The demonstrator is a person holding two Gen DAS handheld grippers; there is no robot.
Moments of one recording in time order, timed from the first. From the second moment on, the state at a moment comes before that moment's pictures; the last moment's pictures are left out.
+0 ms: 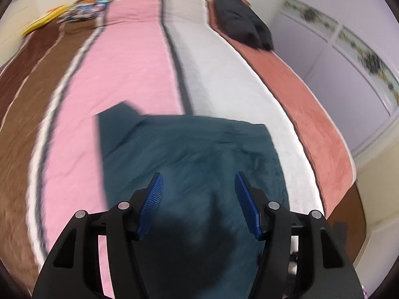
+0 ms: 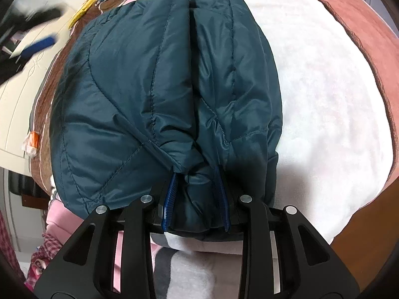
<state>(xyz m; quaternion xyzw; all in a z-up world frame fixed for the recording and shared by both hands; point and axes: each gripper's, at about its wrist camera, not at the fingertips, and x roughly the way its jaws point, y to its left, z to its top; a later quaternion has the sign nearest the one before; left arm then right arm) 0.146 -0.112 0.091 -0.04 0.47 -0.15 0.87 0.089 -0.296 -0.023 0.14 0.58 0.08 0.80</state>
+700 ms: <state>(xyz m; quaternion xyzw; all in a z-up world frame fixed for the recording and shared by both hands) 0.064 0.000 0.001 -0.26 0.52 -0.14 0.80 0.065 -0.290 -0.019 0.15 0.56 0.06 0.82</state>
